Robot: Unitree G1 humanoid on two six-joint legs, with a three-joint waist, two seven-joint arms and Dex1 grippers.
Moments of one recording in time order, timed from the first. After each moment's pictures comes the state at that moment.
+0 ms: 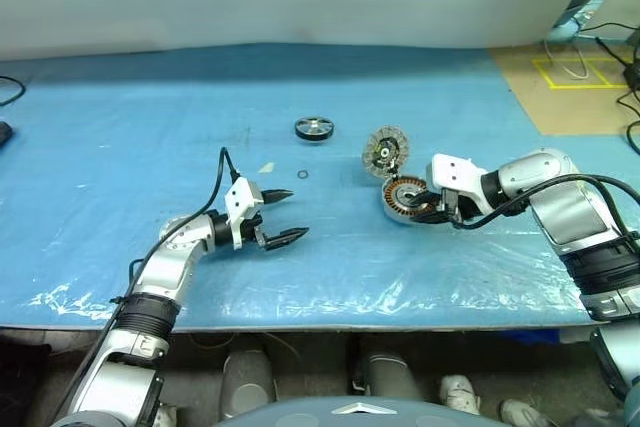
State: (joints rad) left arm -0.34 0.37 -0.11 0.31 -0.26 -0.05 -1.07; right arm -0.56 -0.85 0.25 0.00 0.00 0.51 1.35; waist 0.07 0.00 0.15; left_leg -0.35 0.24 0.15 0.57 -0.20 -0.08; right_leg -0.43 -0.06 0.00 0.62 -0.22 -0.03
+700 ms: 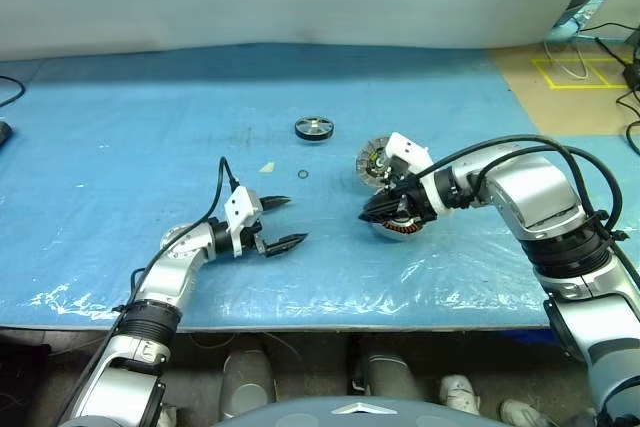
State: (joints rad) left arm -0.32 0.36 -0.11 0.38 -0.25 -0.14 -1.07; right arm -0.77 -0.69 0.28 -0.22 0.31 1.29 1.17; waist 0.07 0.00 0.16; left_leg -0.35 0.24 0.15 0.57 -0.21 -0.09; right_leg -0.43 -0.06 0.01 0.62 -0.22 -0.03
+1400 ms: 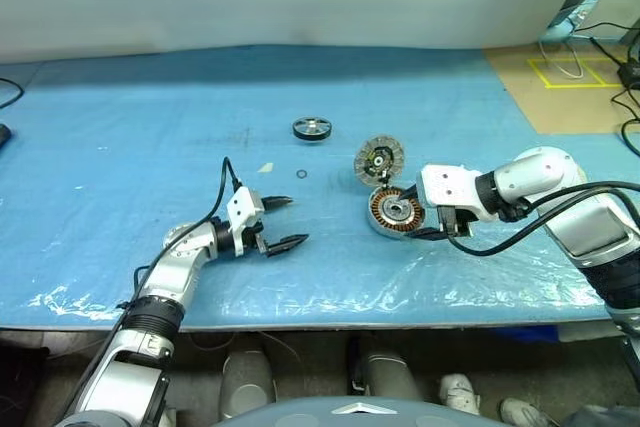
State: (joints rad) left arm -0.35 0.35 -0.11 0.44 -0.24 -0.17 -1.09; right arm -0.53 -0.98 0.35 -0.15 0.03 0.30 1.28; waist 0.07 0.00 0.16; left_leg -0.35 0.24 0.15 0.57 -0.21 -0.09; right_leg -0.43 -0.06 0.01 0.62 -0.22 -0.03
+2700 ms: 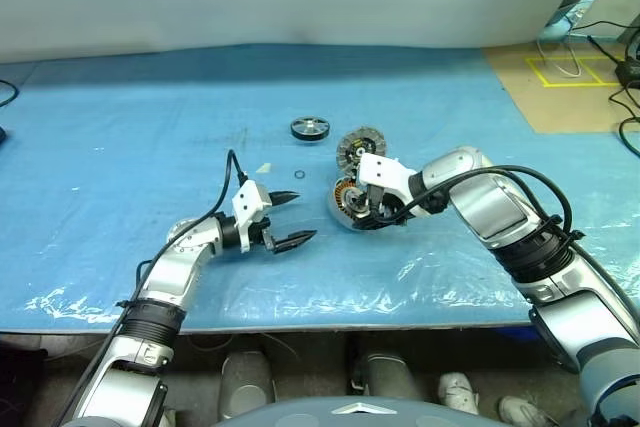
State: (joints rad) left arm -0.31 0.35 -0.12 0.21 -0.24 0.00 -1.03; right arm -0.74 -0.64 0.50 -0.09 -0.08 0.81 1.23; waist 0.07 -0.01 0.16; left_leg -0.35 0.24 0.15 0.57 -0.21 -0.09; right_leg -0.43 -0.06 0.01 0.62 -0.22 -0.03
